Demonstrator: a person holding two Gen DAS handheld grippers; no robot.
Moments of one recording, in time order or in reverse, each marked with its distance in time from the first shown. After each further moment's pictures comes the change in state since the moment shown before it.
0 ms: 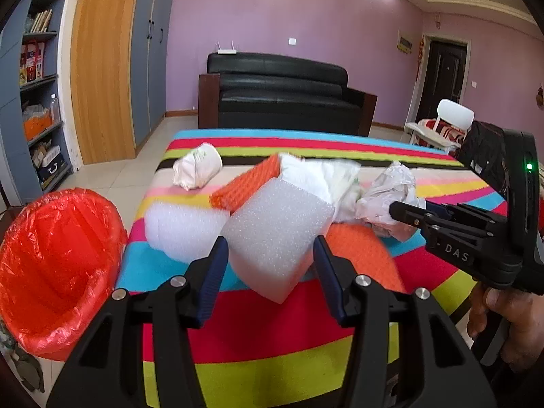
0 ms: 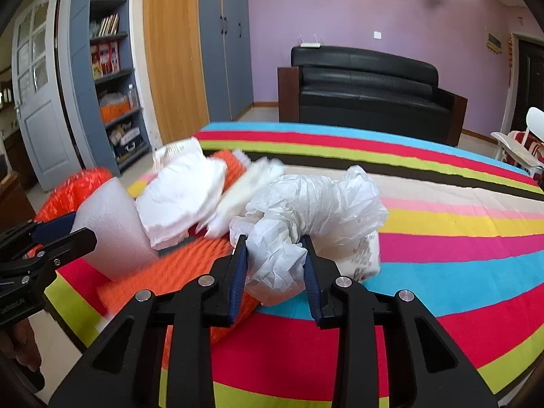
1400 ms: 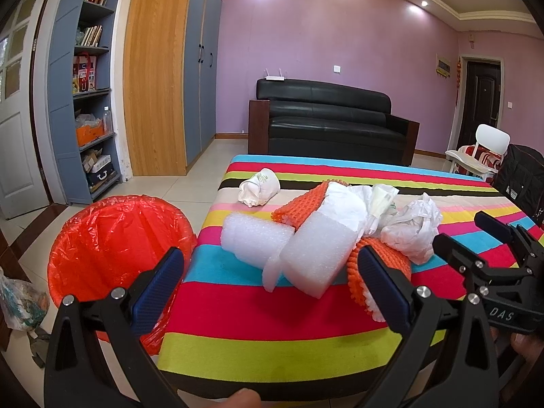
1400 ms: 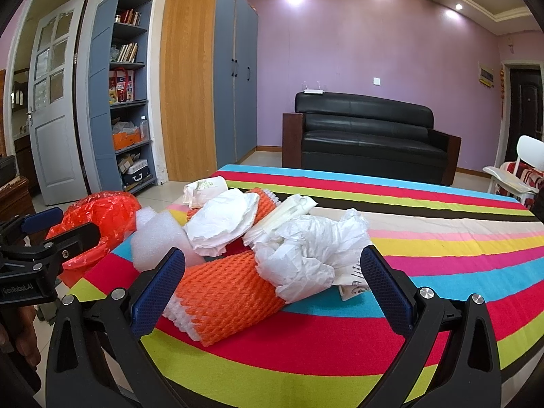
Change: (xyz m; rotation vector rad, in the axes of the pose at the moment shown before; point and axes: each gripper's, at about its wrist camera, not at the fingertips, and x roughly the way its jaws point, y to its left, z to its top) left arm -0.059 0.009 -0.012 -0.045 -0.109 0.214; right arm -0.058 0.032 -0.016 -0.046 -0.195 -0.021
